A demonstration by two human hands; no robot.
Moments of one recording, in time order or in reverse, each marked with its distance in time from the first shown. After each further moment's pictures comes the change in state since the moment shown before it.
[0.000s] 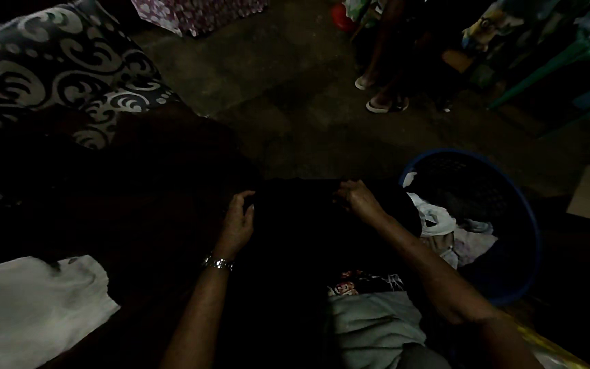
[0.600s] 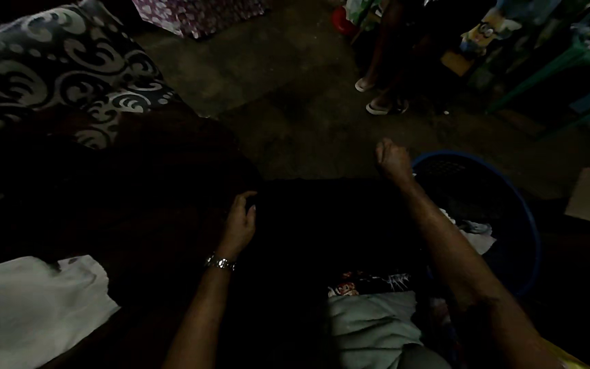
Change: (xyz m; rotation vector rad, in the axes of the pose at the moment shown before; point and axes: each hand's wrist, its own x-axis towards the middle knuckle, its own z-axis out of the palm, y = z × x) left_hand -0.001 -0.001 0.002 -0.003 -0.004 0.017; right_hand 0.032 0.036 -0.082 -0.048 0.219 0.611
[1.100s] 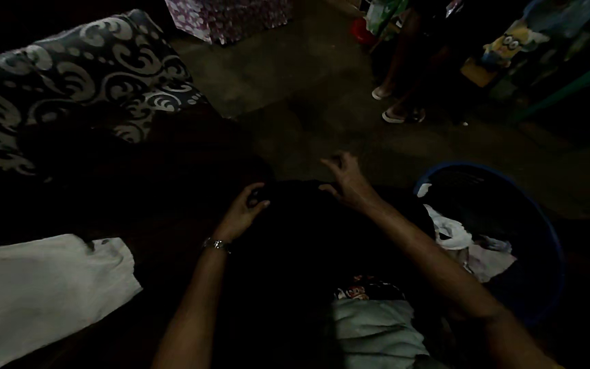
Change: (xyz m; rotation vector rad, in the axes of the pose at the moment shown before) left_hand 0.010 -0.013 -0.038 -0.213 -0.093 -0.138; right_hand -0.047 -0.092 0.042 0.149 -0.091 -0.583
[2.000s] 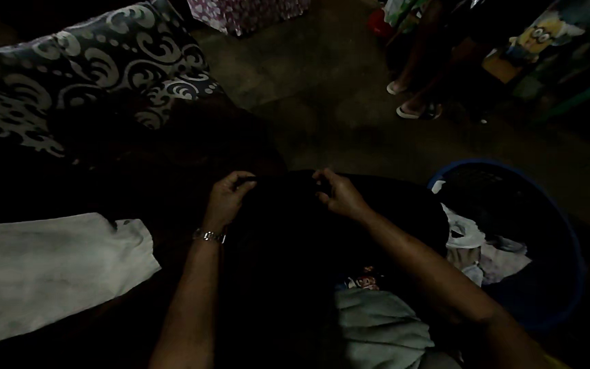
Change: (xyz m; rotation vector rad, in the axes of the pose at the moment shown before) left_hand -0.027 0.009 -0.038 -0.090 0.239 0.077; right_hand -0.011 -0.052 0.028 0.453 -0.216 0.124
